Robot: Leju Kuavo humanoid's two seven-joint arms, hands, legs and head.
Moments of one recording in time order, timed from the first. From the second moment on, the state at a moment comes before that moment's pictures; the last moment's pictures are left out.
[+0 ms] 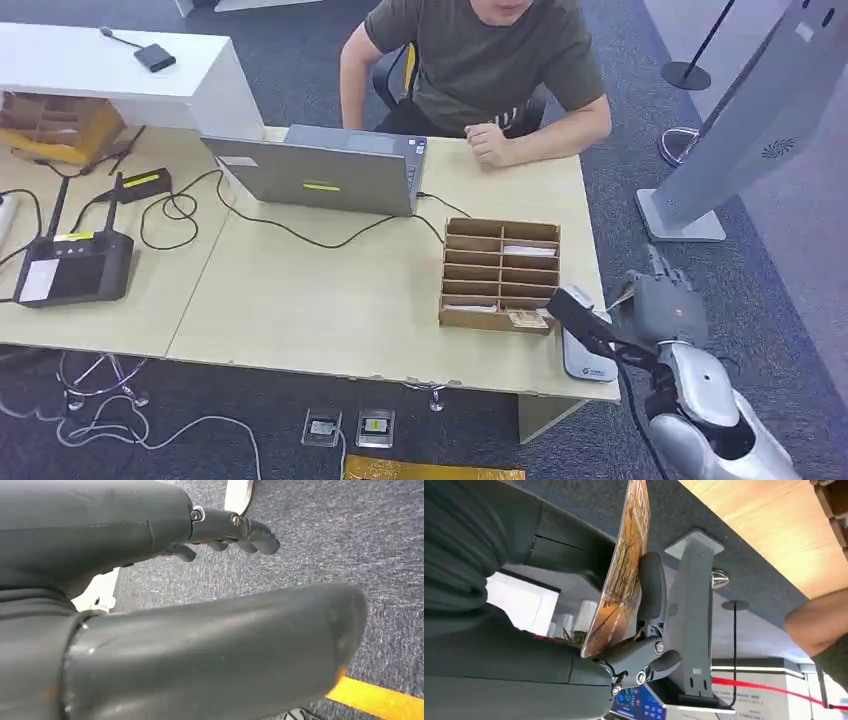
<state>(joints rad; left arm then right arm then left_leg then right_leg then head) -0.15 -0.14 1.27 -0.14 -1.34 0.30 -0.07 -0.33 -0.48 0.56 -1.57 0.93 0.03 0.68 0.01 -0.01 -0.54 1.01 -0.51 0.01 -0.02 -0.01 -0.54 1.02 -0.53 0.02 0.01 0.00</state>
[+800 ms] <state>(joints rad) -0.15 -0.14 1.27 -0.14 -1.35 0.32 -0.07 -0.34 -0.47 0.64 -1.38 0.87 -0.06 0.68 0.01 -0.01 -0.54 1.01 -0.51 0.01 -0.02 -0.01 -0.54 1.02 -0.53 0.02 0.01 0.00</state>
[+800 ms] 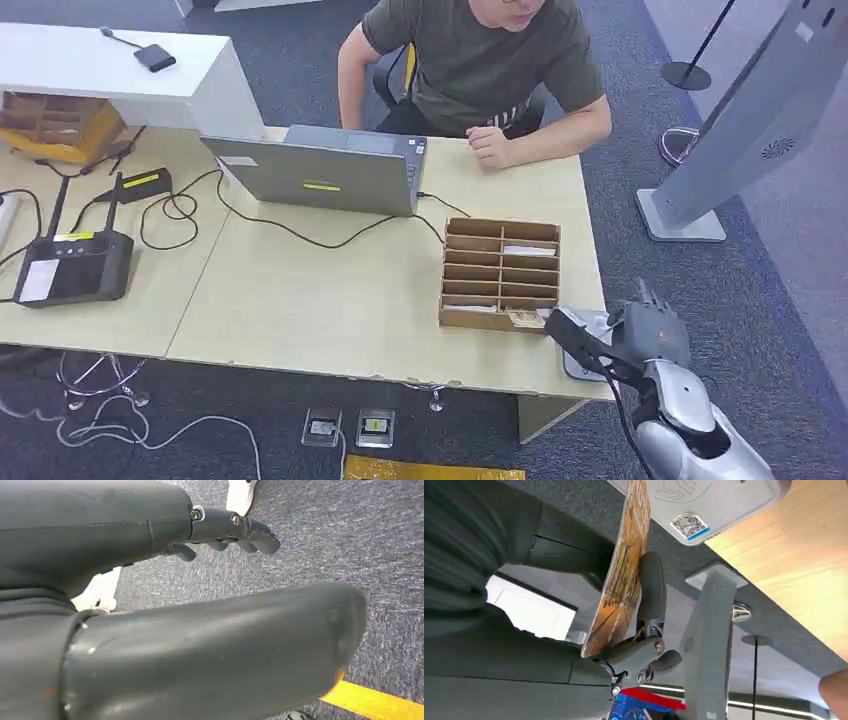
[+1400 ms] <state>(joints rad) -0.15 -0.14 1.27 -0.13 -1.35 0.31 -0.07 -0.32 -0.45 0.66 -1.32 0.80 -0.12 0.68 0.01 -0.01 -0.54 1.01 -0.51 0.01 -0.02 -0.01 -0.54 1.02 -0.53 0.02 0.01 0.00</state>
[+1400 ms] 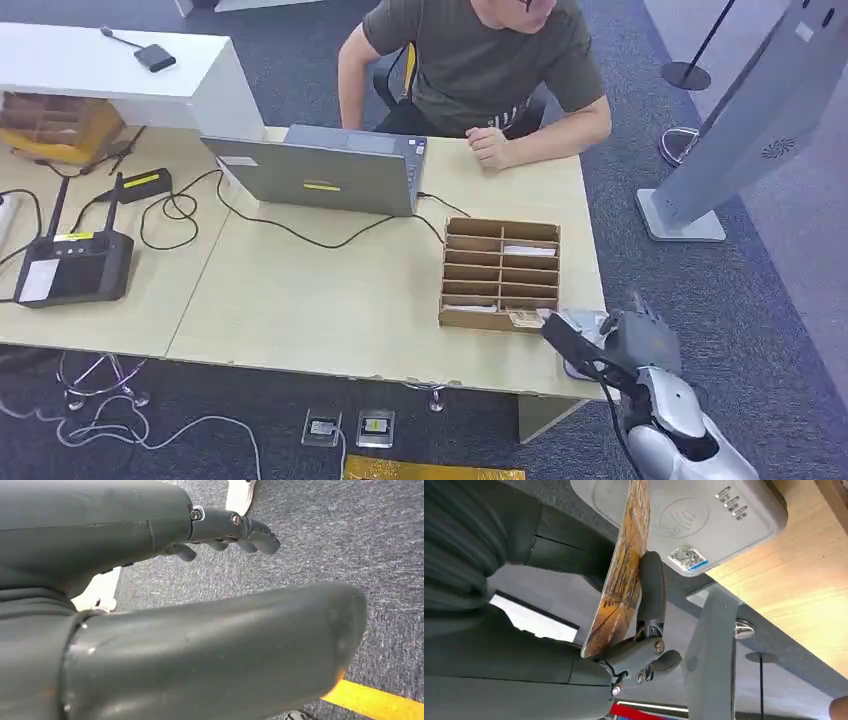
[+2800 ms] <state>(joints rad) -0.15 -0.14 1.27 -0.13 -1.38 0.29 -0.08 -0.45 -0.43 0.58 -1.73 1.02 0.12 0.68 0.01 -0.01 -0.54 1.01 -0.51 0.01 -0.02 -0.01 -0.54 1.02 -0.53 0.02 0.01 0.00</state>
